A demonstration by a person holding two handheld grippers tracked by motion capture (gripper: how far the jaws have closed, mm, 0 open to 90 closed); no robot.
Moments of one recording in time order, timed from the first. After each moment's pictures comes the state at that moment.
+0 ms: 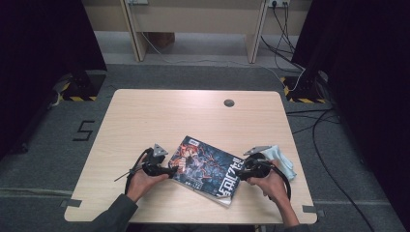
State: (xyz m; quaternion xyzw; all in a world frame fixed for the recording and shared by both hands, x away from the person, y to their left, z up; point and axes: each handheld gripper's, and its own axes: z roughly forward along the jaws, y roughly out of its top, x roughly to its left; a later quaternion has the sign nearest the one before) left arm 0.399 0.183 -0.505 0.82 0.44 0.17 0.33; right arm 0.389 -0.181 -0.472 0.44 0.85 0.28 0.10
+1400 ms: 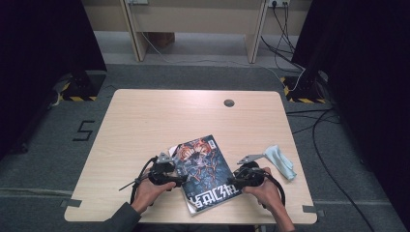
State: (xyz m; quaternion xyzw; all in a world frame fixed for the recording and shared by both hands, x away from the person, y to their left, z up) left arm 0.364 0.158 -0.506 0.80 0.45 0.08 0.39; right arm 0.368 -0.164 -0.488 0.41 0.85 0.31 0.05
